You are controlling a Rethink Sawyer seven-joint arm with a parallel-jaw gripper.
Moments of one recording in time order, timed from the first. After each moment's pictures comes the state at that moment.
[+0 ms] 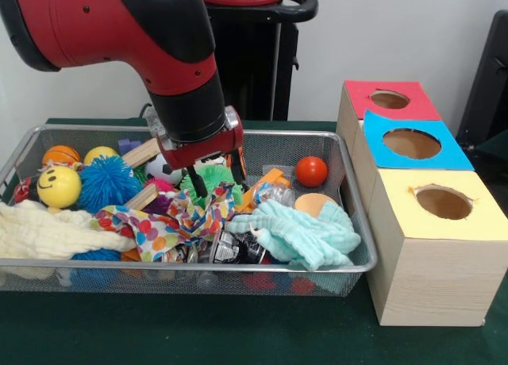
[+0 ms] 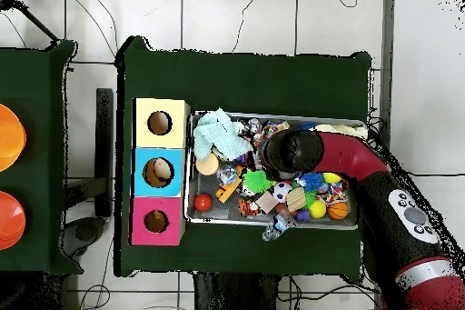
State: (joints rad) arm -0.75 -0.49 0.54 1.57 -0.43 0.84 1.38
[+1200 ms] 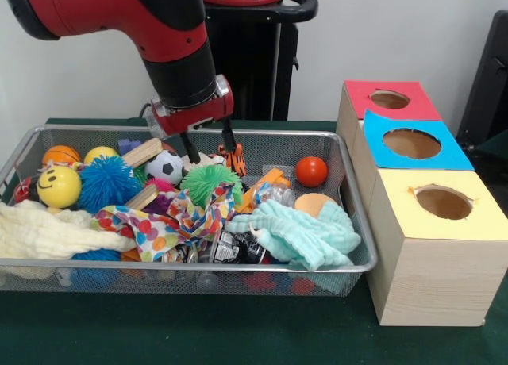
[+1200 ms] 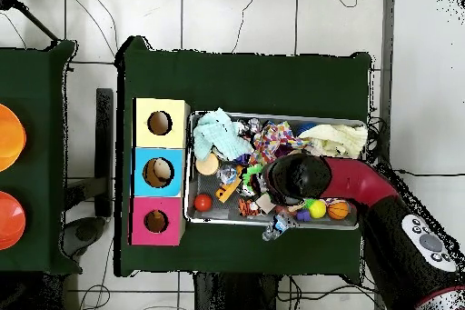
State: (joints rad) arm -0.82 -0.58 0.54 1.75 -0.45 0.79 1.38
